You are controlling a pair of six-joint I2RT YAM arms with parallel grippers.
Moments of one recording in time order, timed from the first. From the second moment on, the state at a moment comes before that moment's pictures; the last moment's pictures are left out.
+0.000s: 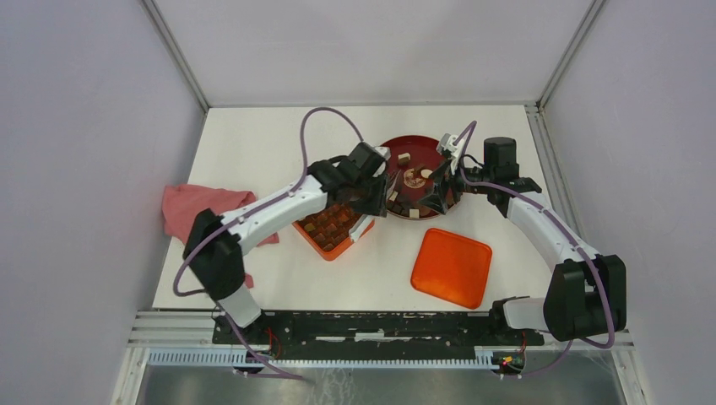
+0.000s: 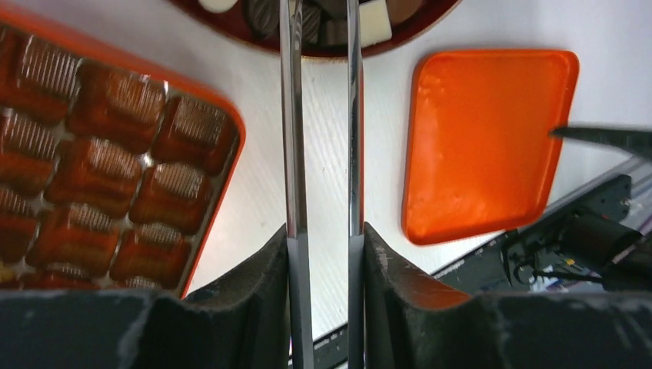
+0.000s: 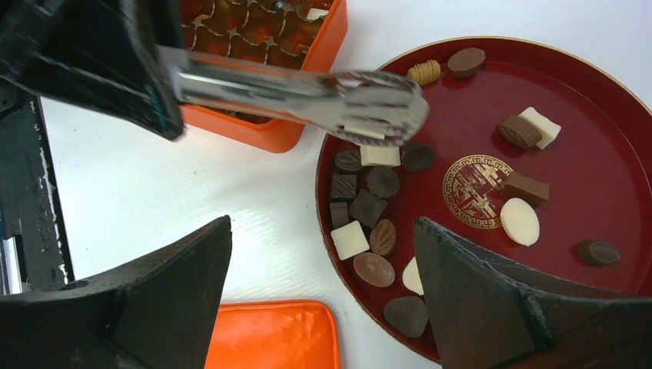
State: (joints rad) left arm -0.81 1.59 1.34 -0.68 0.04 -0.55; right arm 0.16 1.32 0.91 -0.25 -0.91 -0.44
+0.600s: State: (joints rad) left arm -0.82 1.98 1.75 -0.90 -0.08 -0.40; right arm 0.15 1.32 0.92 -0.26 -0.90 -0.46
